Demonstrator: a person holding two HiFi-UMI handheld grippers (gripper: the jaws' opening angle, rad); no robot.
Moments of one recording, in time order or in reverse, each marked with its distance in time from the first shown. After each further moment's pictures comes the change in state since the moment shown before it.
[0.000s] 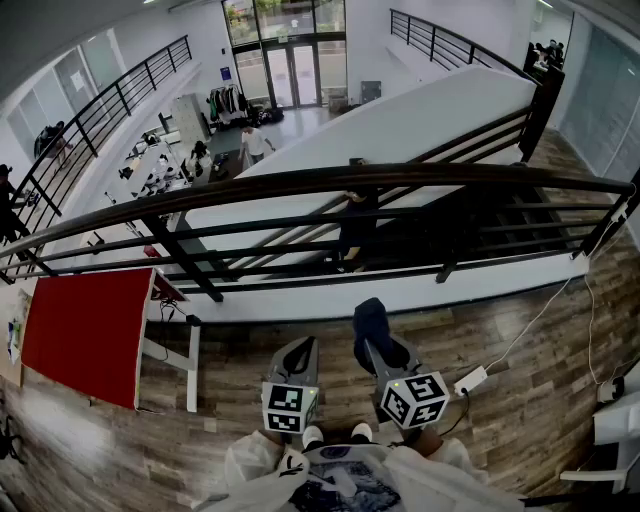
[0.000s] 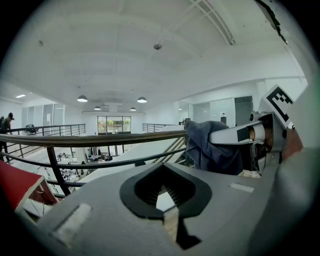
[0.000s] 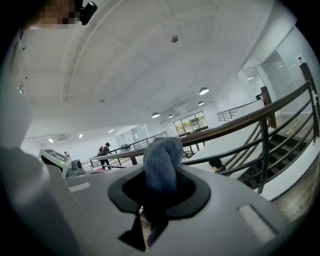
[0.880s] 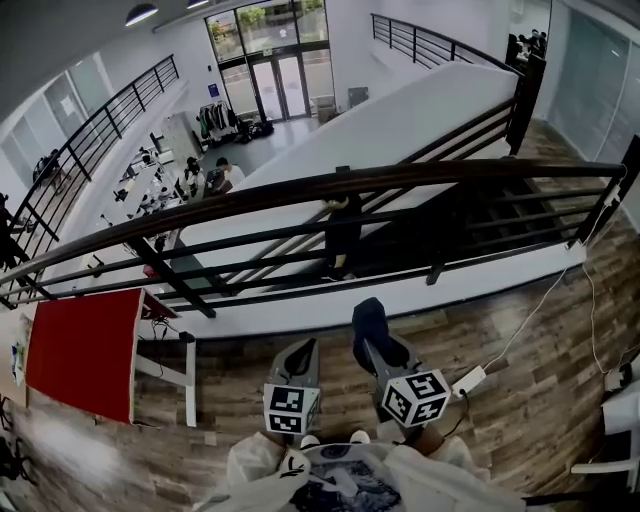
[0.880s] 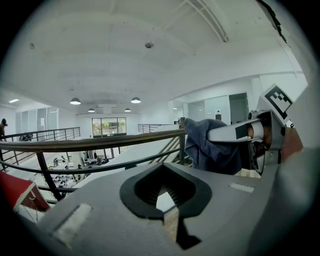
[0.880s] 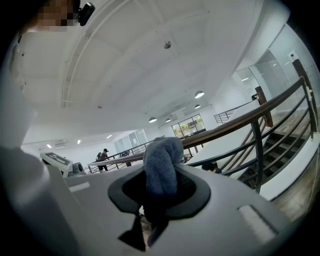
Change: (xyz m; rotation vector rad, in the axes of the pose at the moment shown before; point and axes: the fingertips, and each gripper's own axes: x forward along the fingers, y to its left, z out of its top) left arm 0.042 -0.058 0.007 0.038 0.018 -0.044; right arm -0.027 -0.061 0.016 0.040 -0.048 -0.006
